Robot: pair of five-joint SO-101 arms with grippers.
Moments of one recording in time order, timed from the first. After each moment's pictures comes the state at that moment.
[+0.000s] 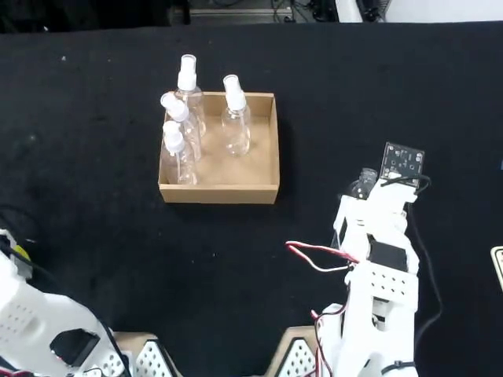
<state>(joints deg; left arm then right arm) -61.9 11.5 16.9 75.6 -42.3 16.8 -54.5 76.1 36.4 -0.7</state>
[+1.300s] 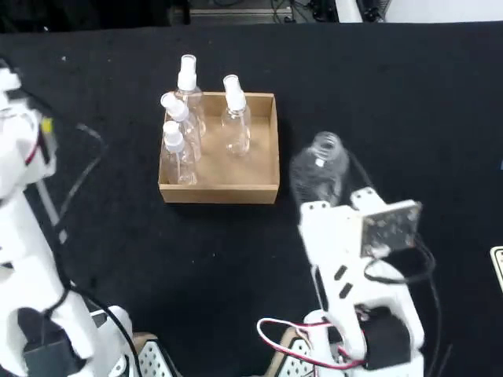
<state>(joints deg) -23.0 -27.2 -23.2 97.9 -5.4 -10.5 -95.0 63.8 46.5 2.4</state>
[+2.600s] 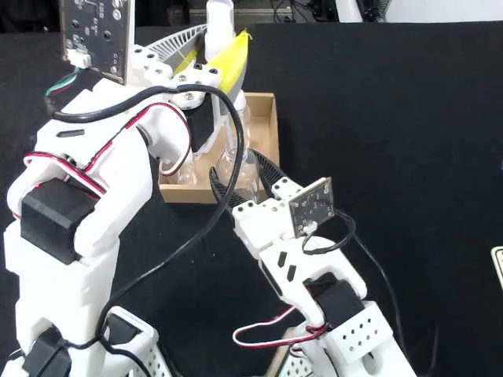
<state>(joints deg) 23.6 -28.3 -26.0 65.8 5.6 -30.3 -82.4 80.3 17.5 -2.6</state>
